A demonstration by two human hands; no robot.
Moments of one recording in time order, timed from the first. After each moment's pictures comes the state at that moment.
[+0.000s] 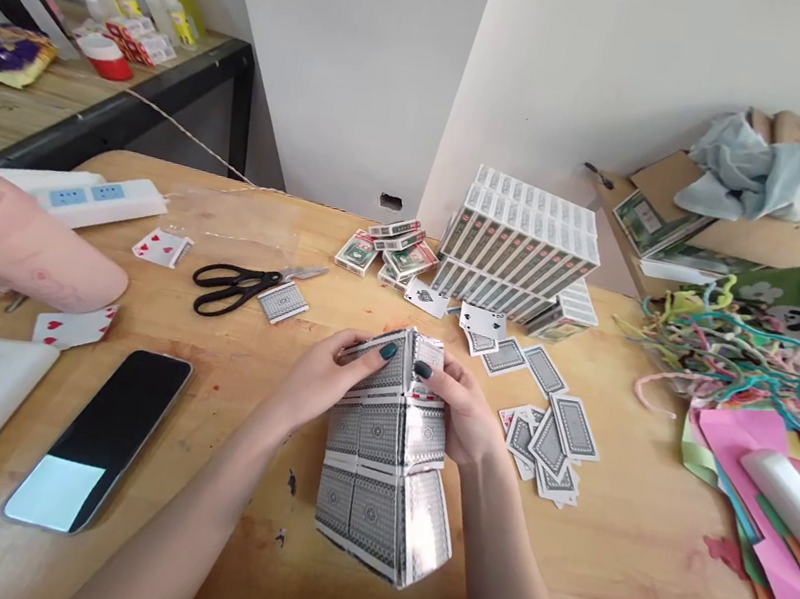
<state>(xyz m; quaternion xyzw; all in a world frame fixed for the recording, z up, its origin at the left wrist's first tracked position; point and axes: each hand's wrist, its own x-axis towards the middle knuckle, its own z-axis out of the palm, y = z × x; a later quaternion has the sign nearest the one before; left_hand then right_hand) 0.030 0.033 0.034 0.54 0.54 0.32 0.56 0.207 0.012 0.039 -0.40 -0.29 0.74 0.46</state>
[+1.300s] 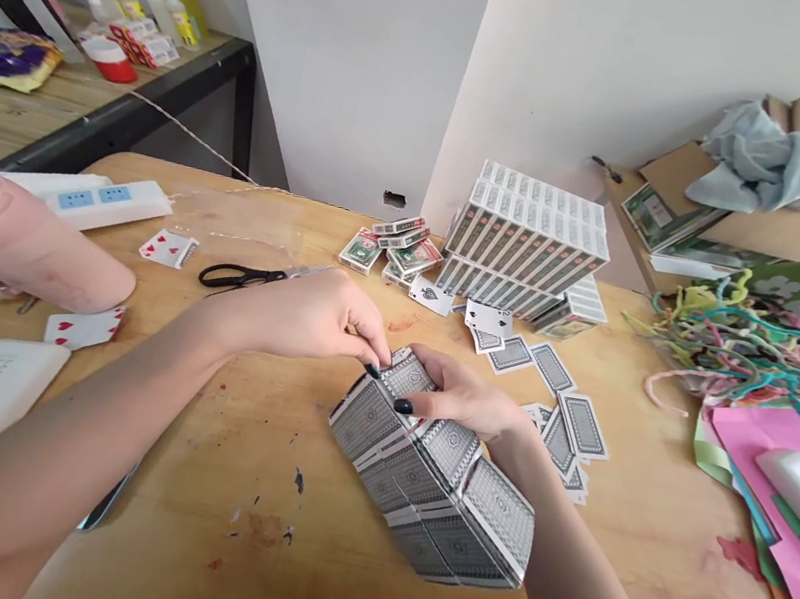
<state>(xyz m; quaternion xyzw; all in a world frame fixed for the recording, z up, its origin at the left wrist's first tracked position) 0.004 0.086 0.119 0.86 0.31 0.07 0.41 0.224 0.034 0.053 -0.38 -0.49 0.76 0.19</state>
